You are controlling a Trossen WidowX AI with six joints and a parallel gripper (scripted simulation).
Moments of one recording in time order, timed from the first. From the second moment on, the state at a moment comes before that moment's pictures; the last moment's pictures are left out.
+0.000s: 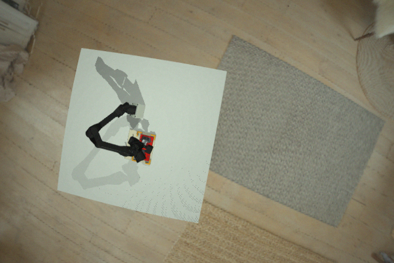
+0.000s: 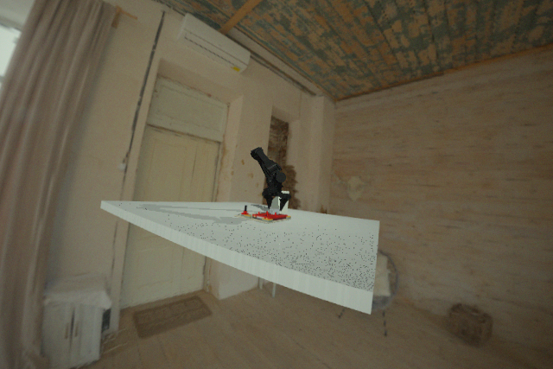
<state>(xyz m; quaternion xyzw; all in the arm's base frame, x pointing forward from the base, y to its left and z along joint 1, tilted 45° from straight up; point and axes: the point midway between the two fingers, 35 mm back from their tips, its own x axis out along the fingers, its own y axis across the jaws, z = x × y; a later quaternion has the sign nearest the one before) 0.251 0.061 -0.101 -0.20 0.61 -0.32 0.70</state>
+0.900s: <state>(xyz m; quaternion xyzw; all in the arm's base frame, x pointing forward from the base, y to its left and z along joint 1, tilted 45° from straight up) 0.247 0.056 -0.102 -0.21 0.62 -0.32 0.69</state>
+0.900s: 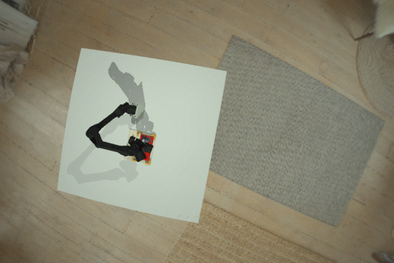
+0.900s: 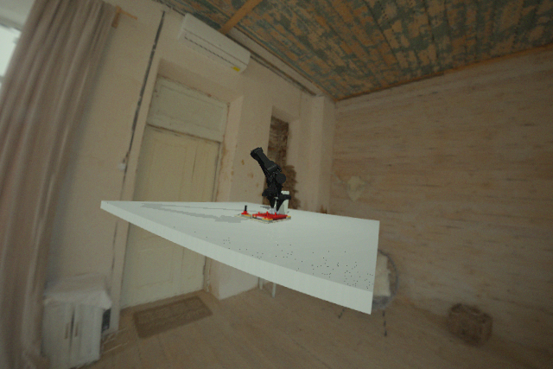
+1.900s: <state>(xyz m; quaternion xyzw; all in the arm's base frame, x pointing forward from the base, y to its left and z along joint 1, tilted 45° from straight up) 0.247 0.119 -0.042 -0.21 0.62 -0.32 0.69</state>
